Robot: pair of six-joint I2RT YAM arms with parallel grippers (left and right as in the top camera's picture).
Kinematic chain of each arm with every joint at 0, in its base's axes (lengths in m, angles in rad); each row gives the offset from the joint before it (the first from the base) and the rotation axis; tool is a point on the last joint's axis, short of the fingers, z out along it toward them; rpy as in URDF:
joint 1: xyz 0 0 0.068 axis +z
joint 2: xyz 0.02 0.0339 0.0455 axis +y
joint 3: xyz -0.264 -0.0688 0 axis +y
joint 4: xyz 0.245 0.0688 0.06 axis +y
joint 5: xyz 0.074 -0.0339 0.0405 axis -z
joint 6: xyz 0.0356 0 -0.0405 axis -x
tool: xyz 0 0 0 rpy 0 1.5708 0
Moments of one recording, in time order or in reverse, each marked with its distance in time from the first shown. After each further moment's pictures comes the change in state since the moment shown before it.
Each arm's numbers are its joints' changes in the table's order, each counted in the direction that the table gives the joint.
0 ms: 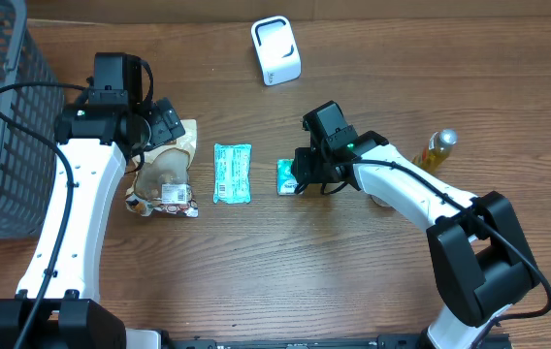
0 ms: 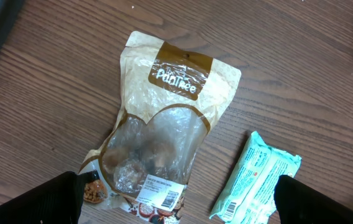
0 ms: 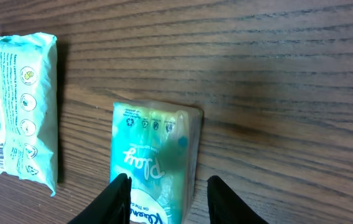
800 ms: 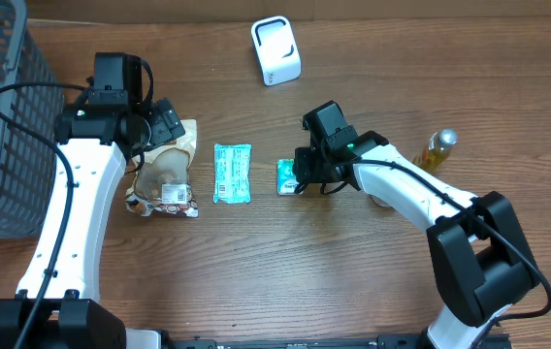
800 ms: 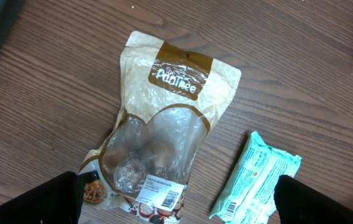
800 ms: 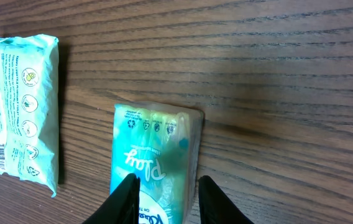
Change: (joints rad) left arm 0.000 0.000 0.000 0.000 0.000 0.000; right arm 0.000 0.000 0.000 -0.003 0.000 0.002
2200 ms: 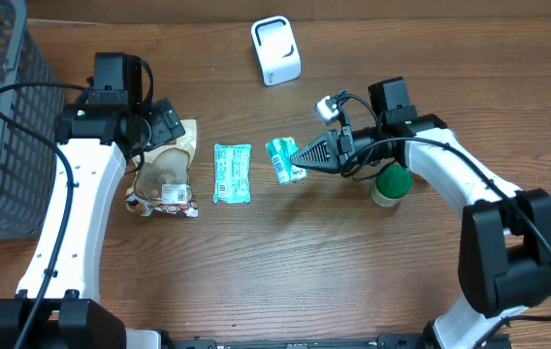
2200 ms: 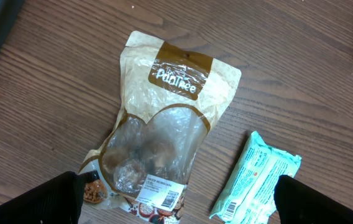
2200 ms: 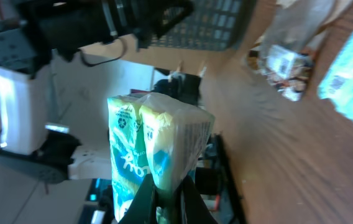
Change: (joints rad) left arm 0.000 0.000 0.000 0.000 0.000 0.000; right arm -0.275 -0.027 -0.002 0.003 -1.352 0.266
